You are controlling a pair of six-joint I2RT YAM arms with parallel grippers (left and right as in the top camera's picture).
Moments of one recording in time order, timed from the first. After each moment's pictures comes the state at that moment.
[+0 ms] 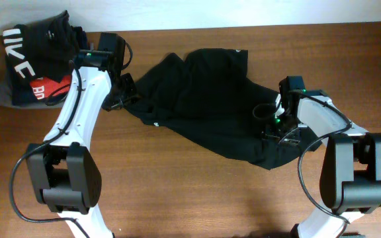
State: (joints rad) left arm -0.12 1.98 1.75 -1.16 -0.05 -0.54; right arm -0.01 1.88 1.17 -0.87 -0.11 0.19
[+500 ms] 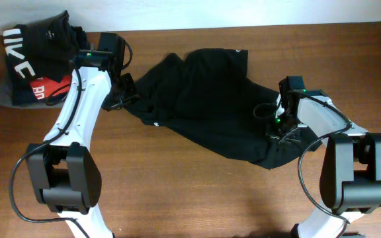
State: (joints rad) left arm -0.12 1.98 1.75 -1.16 -0.05 -0.54; right arm -0.01 1.88 1.17 -0.87 -0.09 0.20
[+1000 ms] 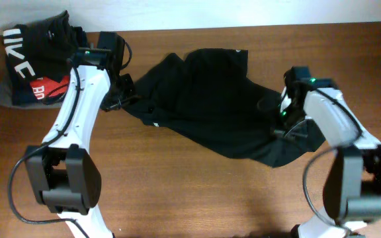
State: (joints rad) left arm -0.12 1.97 1.79 -1.24 -0.05 -0.52; right arm -0.01 1.79 1.33 -1.12 -0.09 0.22
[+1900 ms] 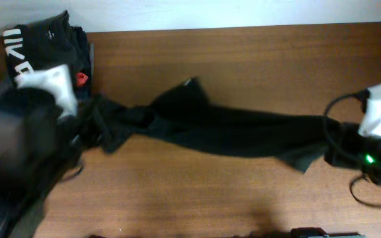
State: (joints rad) left arm -0.32 1.14 1.95 -1.35 -0.04 -0.52; right arm -0.01 1.13 1.96 -1.67 -0.15 0.24
